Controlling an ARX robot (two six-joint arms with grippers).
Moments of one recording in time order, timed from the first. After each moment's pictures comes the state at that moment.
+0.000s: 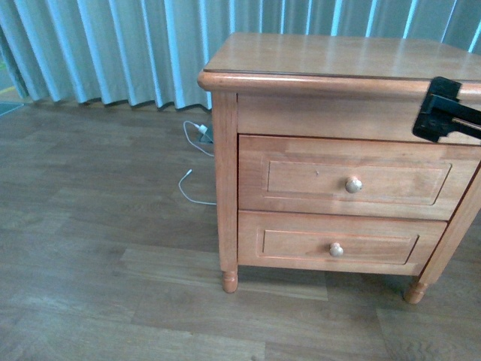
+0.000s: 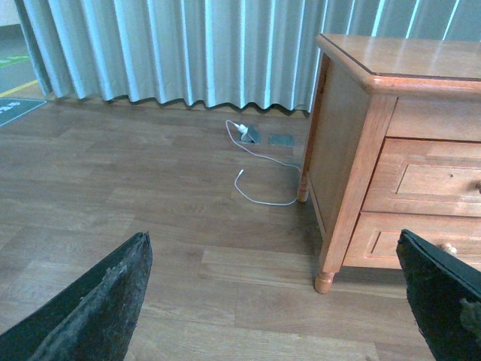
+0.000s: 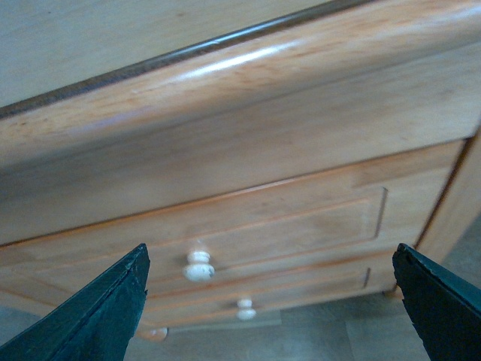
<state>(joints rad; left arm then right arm) 0.00 0.00 0.01 0.00 0.00 0.00 0.01 1.70 0.84 0.50 0.00 0.31</state>
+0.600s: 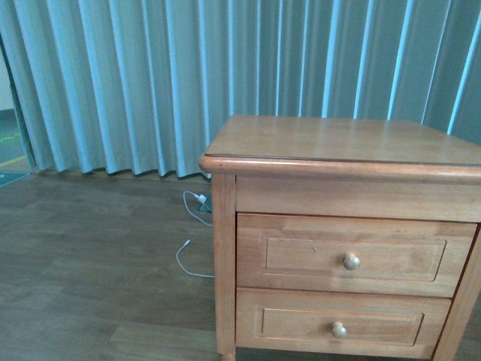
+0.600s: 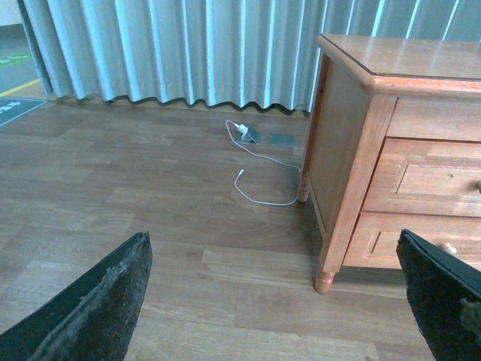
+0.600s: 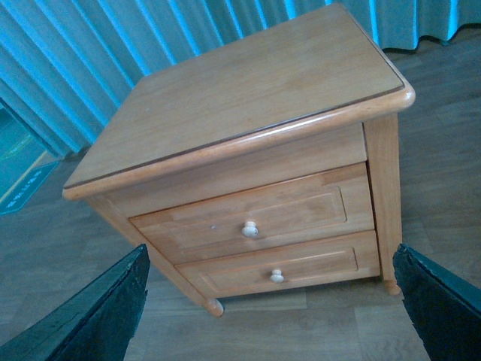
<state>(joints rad) 0.00 0.00 0.01 0.00 0.00 0.00 -0.25 0.73 0.52 0.04 -0.33 0.31</state>
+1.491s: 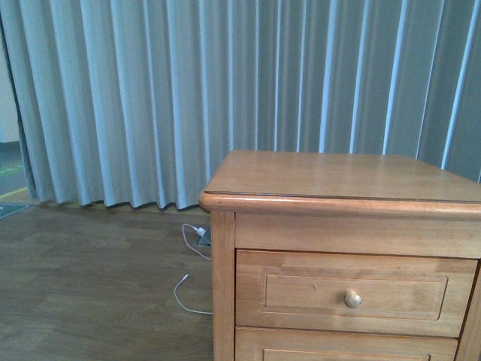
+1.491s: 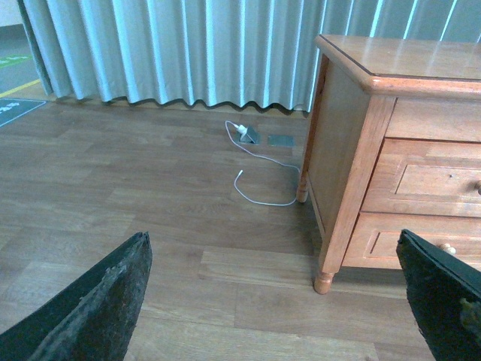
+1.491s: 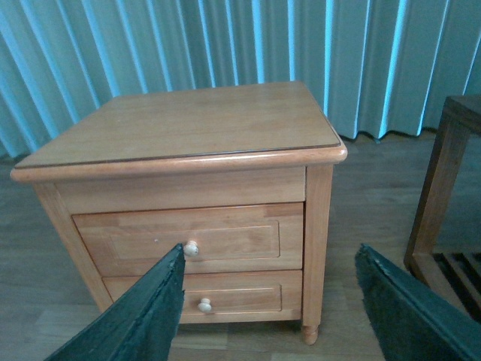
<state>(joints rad) 0.00 0.00 0.01 0.00 0.00 0.00 -0.25 0.37 0.27 0.11 -0.24 0.05</state>
